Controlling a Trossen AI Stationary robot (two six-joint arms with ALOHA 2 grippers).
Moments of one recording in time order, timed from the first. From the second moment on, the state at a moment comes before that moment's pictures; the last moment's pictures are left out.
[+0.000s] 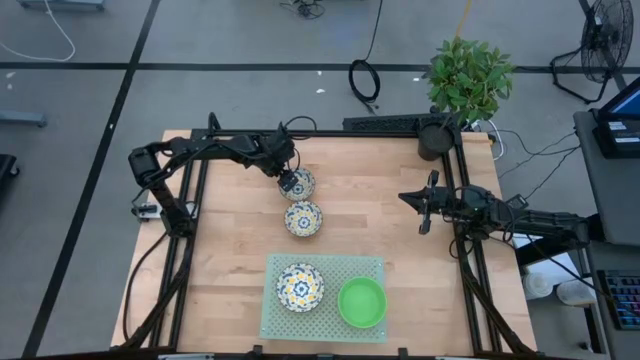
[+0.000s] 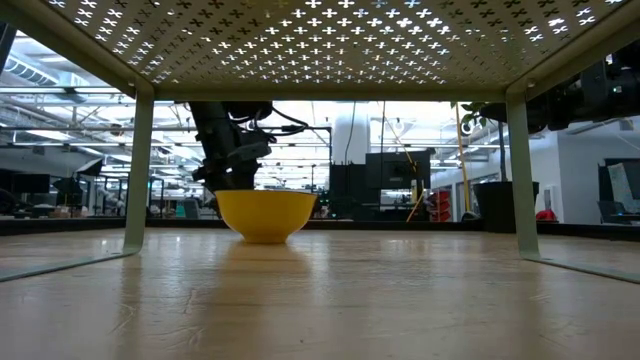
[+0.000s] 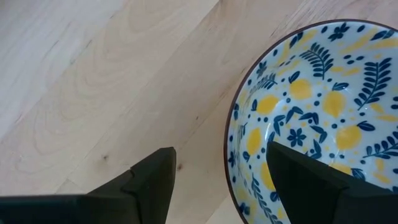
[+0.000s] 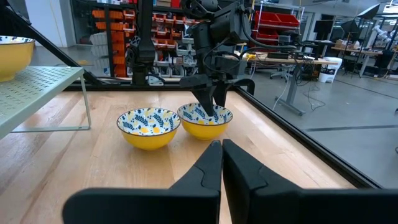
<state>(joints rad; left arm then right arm) 0.55 1.71 1.02 -0.48 0.05 -0.17 -0.16 0.12 0.01 0.07 0.08 -0.06</state>
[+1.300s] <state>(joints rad) 0.55 1.71 1.03 -0.47 0.07 -0.19 -0.16 0.12 0.01 0.07 0.08 -0.06</state>
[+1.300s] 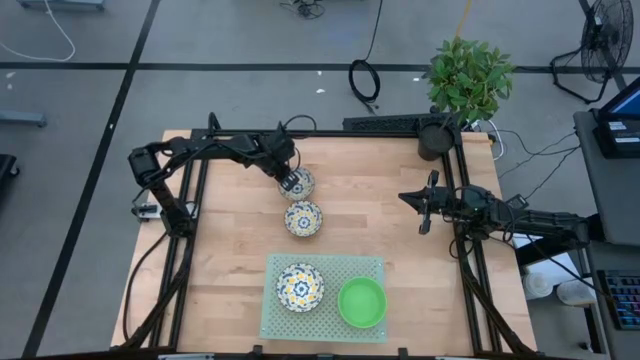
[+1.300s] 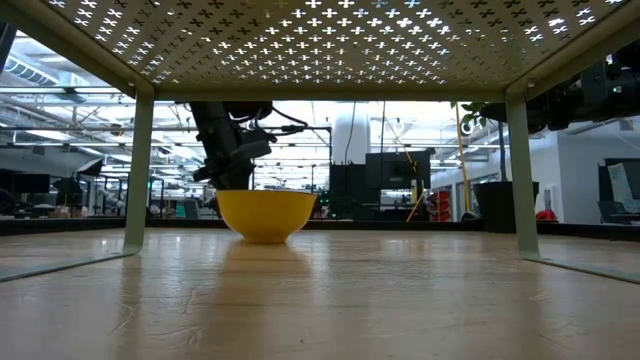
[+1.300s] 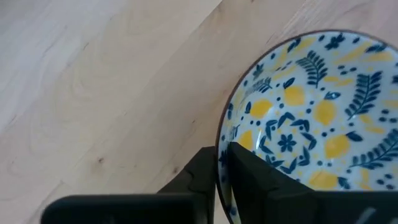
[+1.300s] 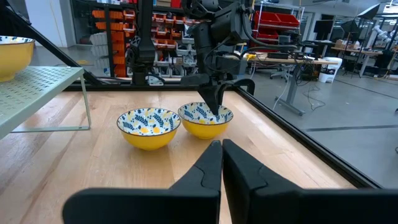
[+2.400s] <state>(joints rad) 0.55 1.70 1.03 -0.46 0.10 -0.19 -0.16 0.12 0.01 0.07 0.08 -0.06</state>
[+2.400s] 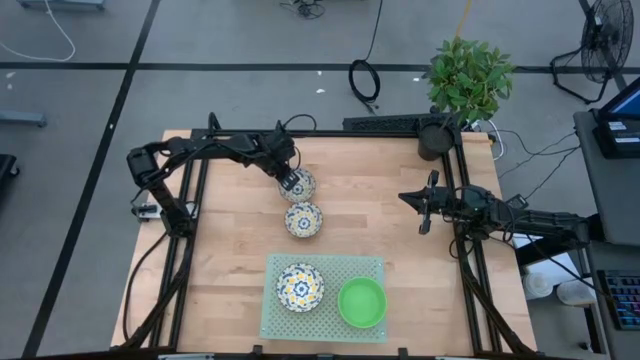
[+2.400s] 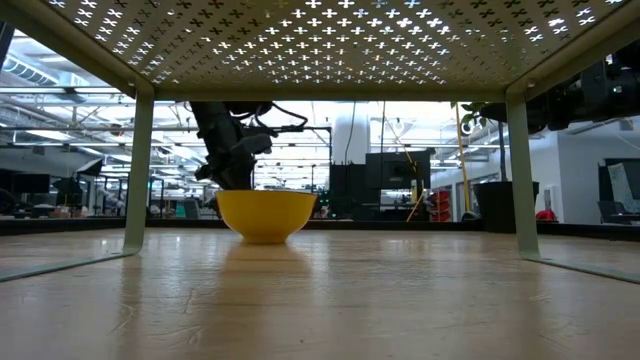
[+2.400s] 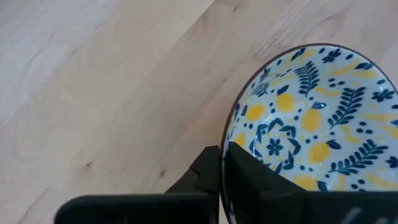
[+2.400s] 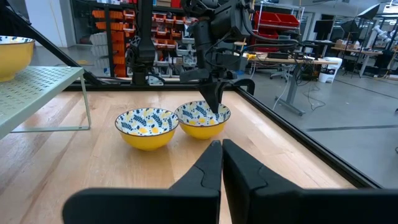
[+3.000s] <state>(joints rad) 0.55 1.69 1.03 -0.47 0.09 -0.19 -0.16 0.12 0.01 0.07 0.08 -0.06</state>
